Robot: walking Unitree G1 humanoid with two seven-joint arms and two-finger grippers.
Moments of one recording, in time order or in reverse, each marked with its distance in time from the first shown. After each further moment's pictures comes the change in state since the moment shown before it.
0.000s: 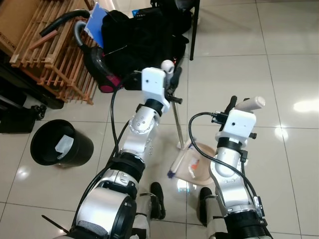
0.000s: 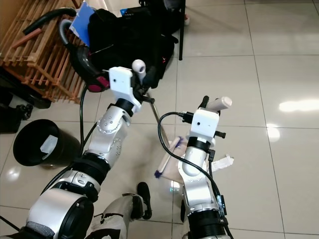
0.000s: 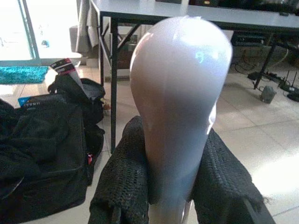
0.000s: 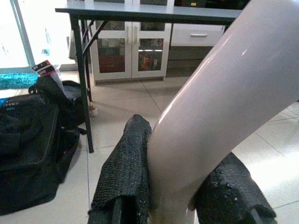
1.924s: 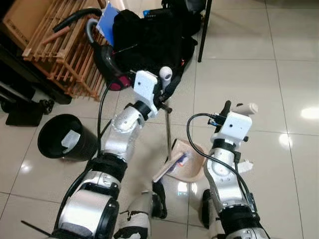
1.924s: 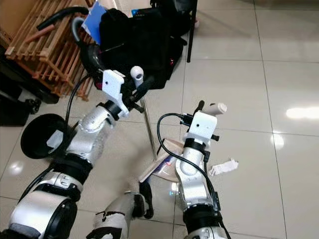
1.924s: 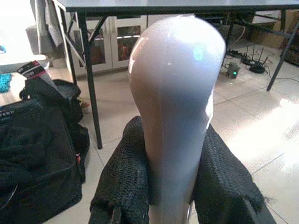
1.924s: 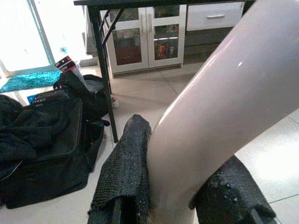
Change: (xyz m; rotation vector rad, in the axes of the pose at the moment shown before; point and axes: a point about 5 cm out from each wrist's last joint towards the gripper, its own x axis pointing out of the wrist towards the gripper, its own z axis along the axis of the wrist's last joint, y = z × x) left arm -0.013 0.024 0.002 0.101 0.069 -0.245; right arm 0.000 0.007 -0.018 0.098 0.066 0.006
